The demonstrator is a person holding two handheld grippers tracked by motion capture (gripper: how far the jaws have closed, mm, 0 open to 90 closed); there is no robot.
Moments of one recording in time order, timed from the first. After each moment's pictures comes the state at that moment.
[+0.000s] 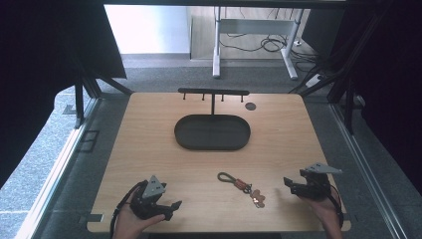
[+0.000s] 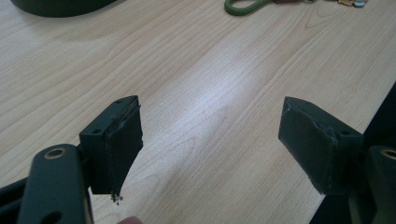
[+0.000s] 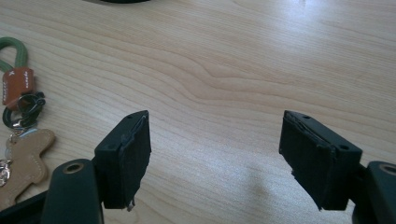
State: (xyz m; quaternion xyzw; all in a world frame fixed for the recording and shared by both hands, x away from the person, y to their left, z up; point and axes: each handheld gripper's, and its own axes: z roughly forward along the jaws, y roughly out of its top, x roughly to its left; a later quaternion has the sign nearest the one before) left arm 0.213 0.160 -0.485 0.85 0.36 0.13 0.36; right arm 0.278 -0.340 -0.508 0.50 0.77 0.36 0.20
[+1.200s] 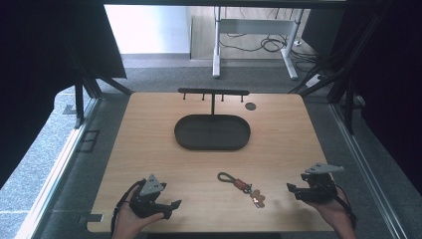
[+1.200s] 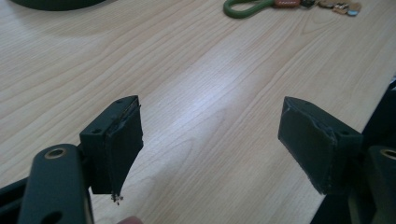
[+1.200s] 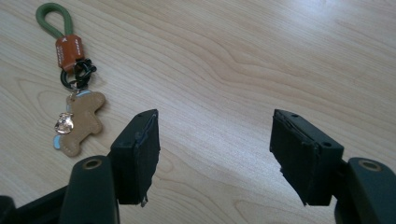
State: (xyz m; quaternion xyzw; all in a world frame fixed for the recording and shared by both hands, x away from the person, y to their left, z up) left arm 0.217 0.165 -0.489 0.84 0.37 0.11 0.37; right arm 0.259 -0.330 -0.466 0.46 0.82 0.30 0.18
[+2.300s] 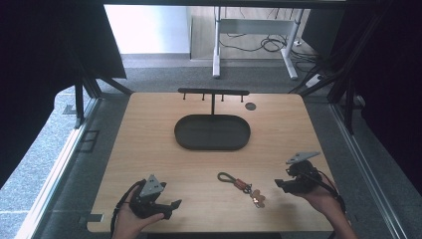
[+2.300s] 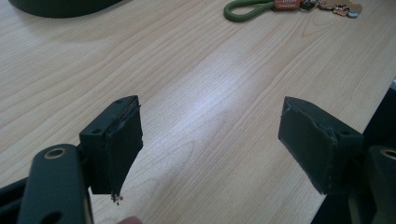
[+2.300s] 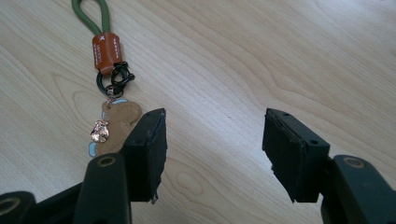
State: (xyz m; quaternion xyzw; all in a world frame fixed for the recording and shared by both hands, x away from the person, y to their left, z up) left arm 0.215 0.164 -0.486 0.84 0.36 0.12 0.38; right arm 0.286 -0.286 -0.449 0.41 0.87 0.24 0.14
